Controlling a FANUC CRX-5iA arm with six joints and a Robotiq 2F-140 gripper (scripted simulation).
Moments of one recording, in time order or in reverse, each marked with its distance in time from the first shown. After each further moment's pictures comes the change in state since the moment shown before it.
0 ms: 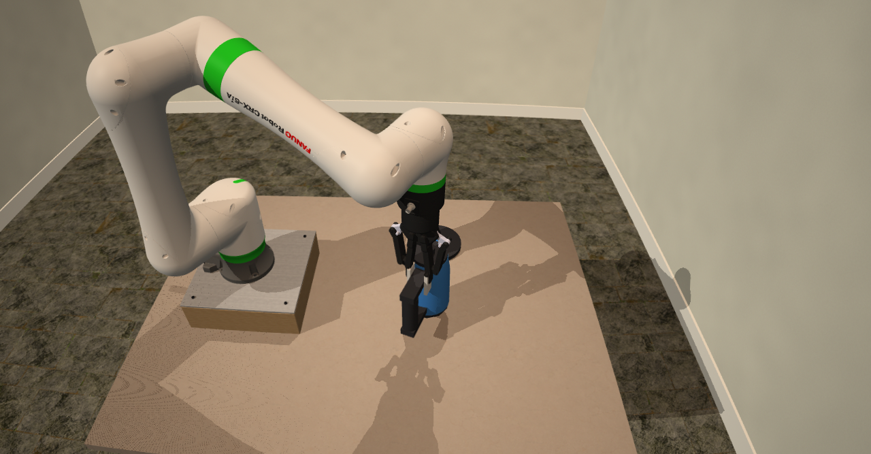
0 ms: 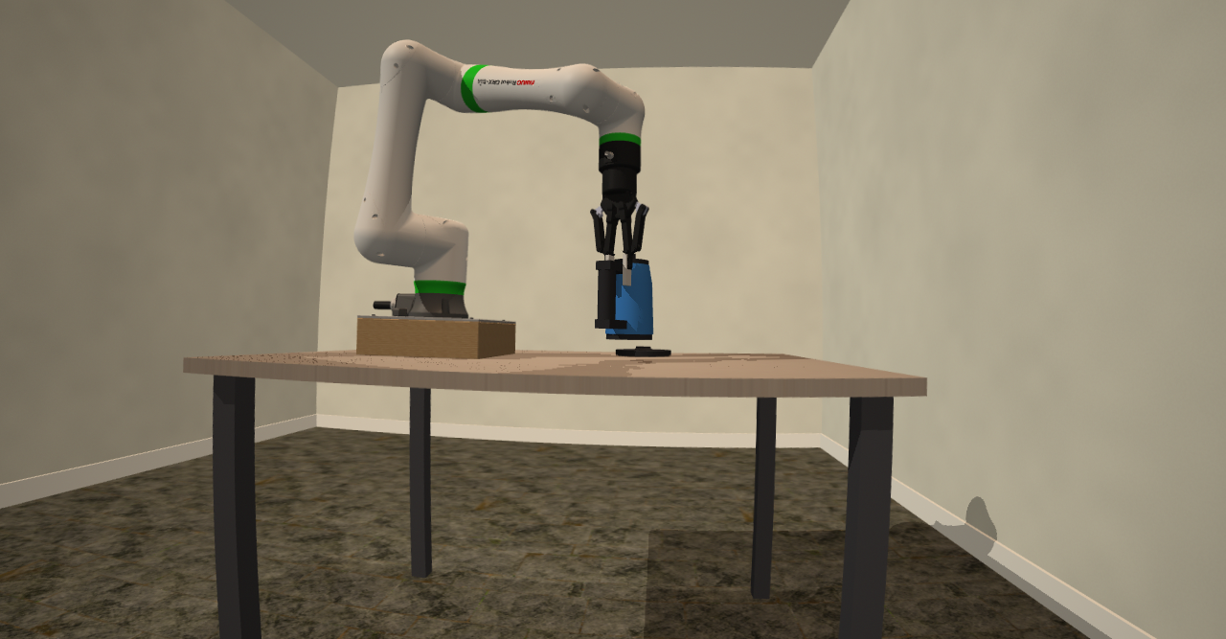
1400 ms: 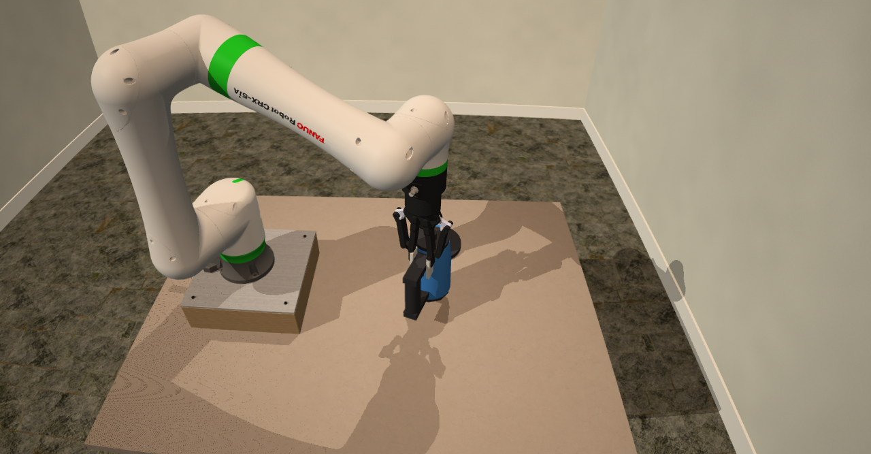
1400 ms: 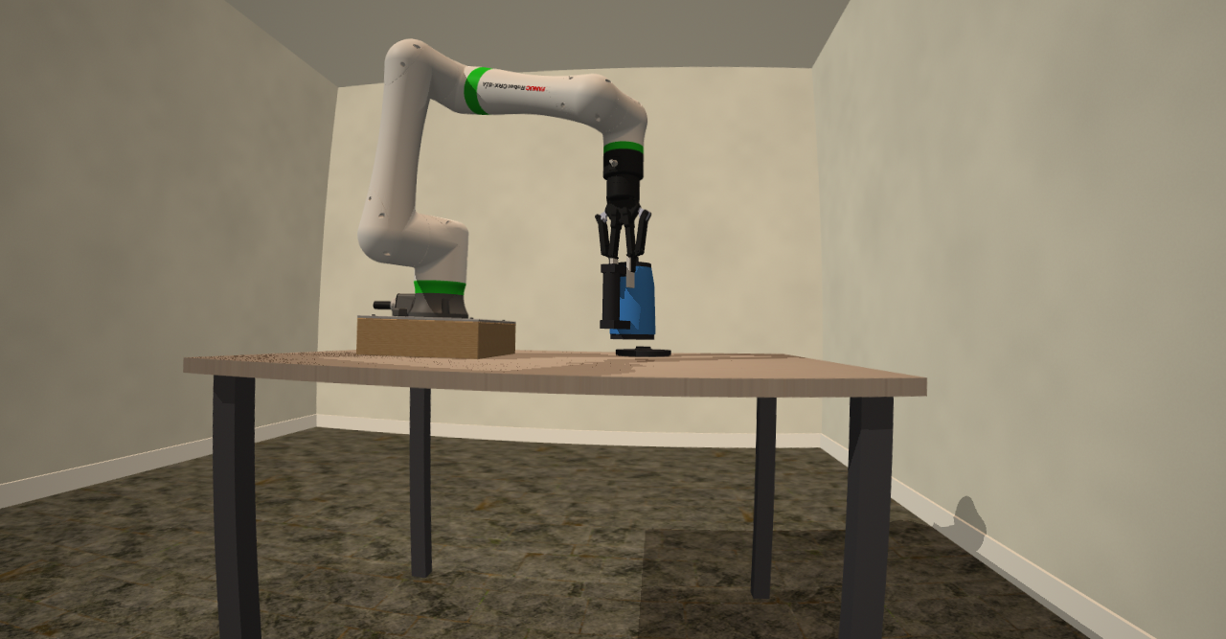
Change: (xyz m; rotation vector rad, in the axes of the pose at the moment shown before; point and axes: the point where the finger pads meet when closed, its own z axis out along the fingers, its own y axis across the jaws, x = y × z) arm 0.049 -0.014 0.000 0.000 0.000 0.000
